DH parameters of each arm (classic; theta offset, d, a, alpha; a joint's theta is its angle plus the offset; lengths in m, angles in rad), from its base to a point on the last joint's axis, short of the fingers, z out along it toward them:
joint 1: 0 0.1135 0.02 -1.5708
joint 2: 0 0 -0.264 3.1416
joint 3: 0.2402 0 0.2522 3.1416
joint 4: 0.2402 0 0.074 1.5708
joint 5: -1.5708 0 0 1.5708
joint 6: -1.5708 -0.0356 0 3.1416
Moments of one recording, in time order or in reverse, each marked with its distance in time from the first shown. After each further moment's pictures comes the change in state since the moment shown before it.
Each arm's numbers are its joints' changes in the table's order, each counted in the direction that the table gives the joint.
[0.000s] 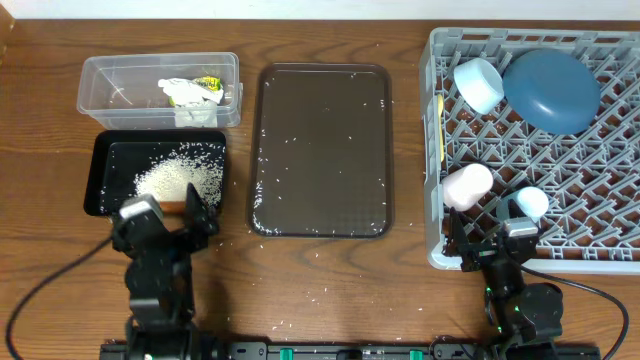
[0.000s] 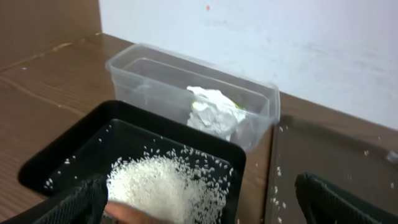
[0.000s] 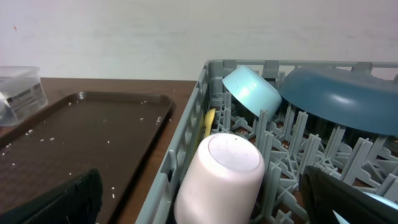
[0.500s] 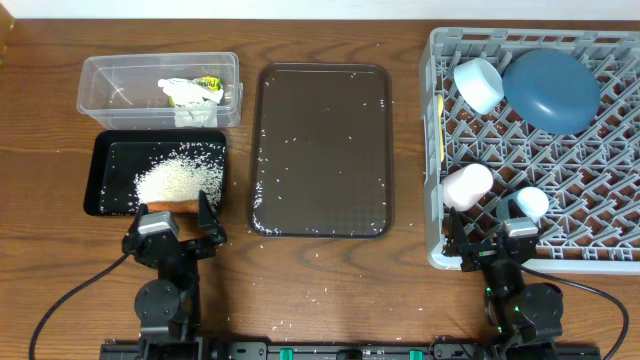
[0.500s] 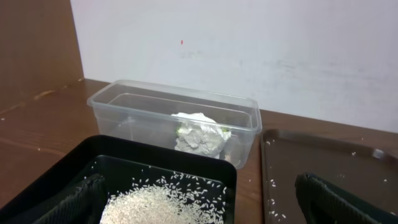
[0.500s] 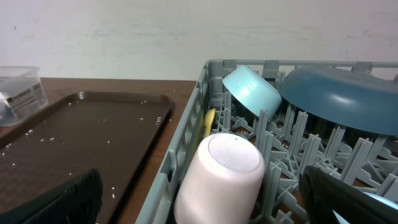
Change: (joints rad) left arm -0.004 -0.220 -0.191 -0.161 -0.066 -0.147; right arm 0.000 0.000 0.000 0.000 0.000 0.000
